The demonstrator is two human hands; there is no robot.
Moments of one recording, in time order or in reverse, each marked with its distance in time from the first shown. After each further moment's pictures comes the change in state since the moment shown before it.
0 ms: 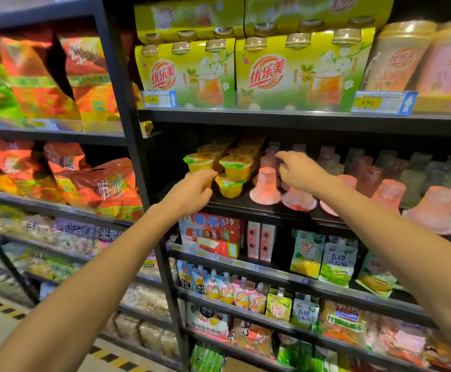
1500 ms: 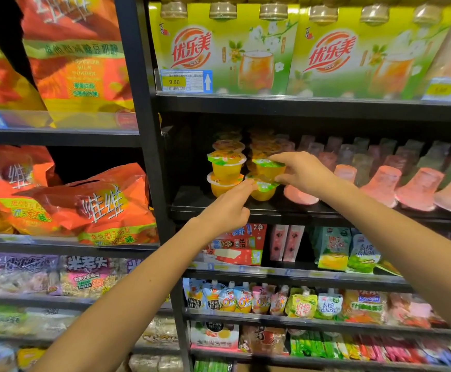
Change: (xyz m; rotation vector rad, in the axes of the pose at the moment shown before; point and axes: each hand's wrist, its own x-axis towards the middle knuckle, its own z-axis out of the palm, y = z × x) left_hand 0.047 -0.102 0.057 -0.270 -0.216 0.377; right_hand 0.045 -0.092 0.061 -0.101 0.030 0.034
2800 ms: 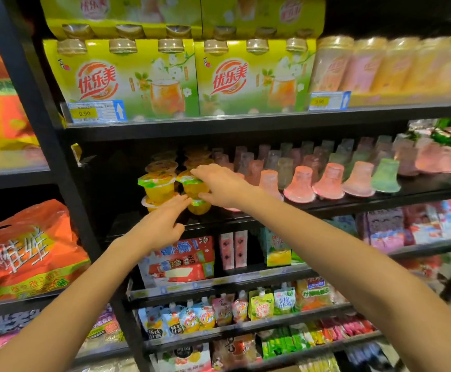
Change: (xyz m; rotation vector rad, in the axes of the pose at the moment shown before) left_hand -0.001 0.027 -0.025 0.231 -0.097 -0.051; right_hand -0.009 -0.020 -0.004 -0.061 -0.020 -0.065
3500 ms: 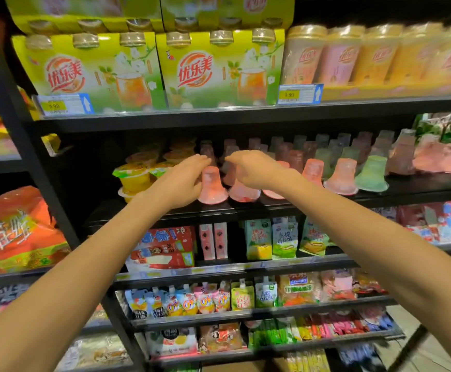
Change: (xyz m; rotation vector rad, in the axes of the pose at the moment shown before) left_hand 0.062 0.122 -0.018 0.119 0.192 0.062; right_hand -0.068 0.118 -0.053 -0.108 -0.046 0.046
